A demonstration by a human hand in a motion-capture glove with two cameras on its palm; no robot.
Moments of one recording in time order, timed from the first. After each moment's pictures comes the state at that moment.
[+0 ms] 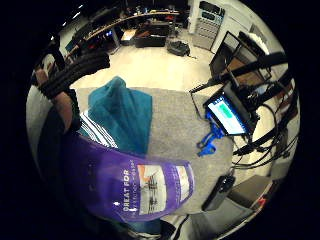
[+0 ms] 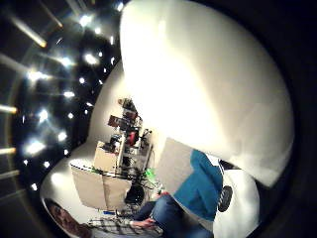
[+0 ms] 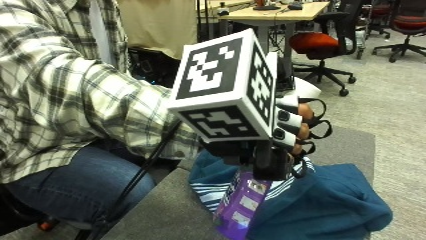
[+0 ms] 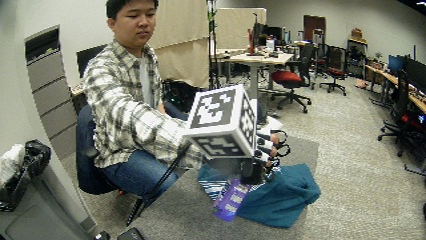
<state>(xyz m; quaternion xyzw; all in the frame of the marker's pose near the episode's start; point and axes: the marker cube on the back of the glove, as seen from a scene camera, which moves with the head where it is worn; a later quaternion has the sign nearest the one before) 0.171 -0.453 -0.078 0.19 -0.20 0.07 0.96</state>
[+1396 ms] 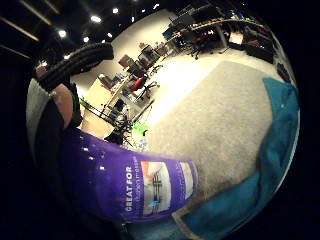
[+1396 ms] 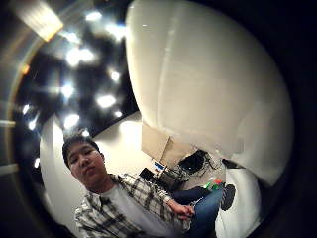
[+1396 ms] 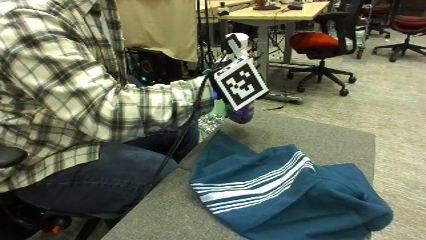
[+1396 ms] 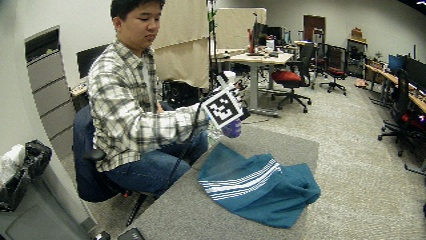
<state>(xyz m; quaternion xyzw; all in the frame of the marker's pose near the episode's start) -0.135 -0.405 0.006 0.12 -0.54 -0.27 0.79</state>
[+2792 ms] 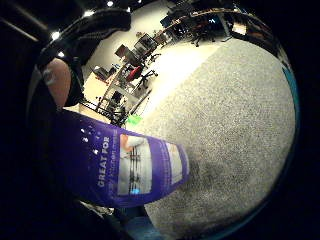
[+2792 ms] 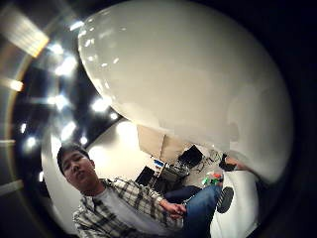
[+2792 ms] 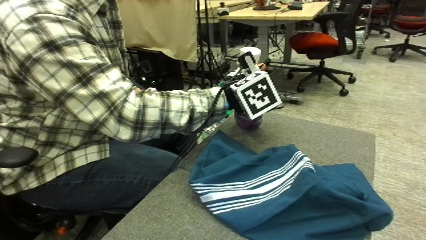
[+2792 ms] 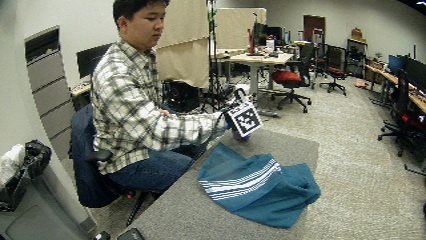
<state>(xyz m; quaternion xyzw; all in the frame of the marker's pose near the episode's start) -0.166 -0.431 0.060 0.05 -0.54 -0.28 0.79</state>
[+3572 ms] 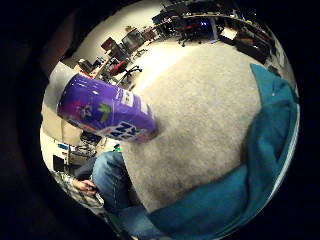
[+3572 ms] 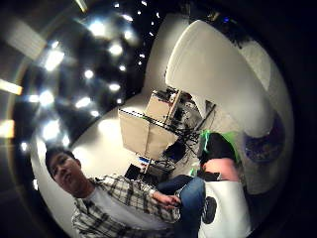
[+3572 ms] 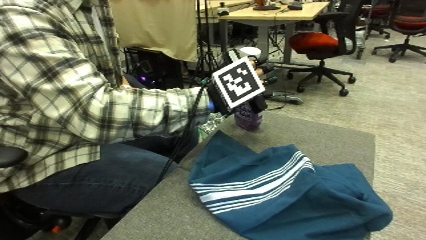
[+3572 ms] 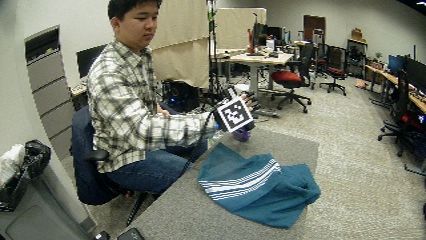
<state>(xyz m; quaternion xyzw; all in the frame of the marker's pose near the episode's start) -0.117 -0.401 0.043 0.06 -0.40 -0.27 0.87</state>
